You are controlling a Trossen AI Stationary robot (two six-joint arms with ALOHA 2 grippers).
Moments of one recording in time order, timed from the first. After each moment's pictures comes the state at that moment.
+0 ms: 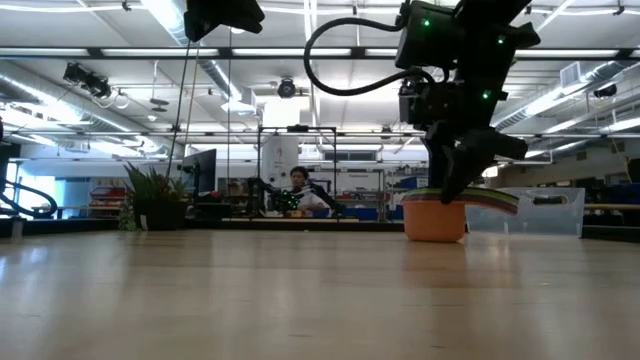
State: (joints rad) left arm -0.16 1.22 1.12 -0.54 -0.30 -0.46; right arm 0.00 1.57 0.96 -0.67 0.36 -0.18
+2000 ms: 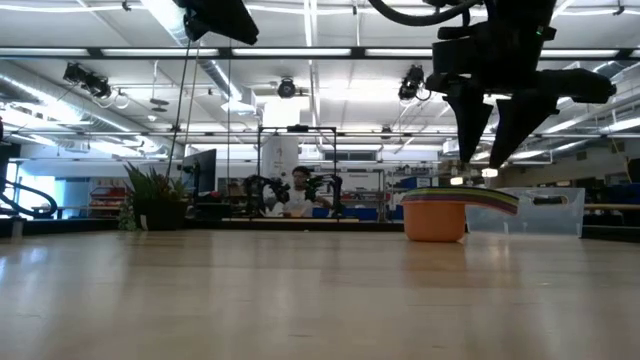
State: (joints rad) left arm -0.16 1.22 1.12 -0.59 -0.38 -0.33; right arm 0.25 1.57 1.11 -1.00 0.37 -0.16
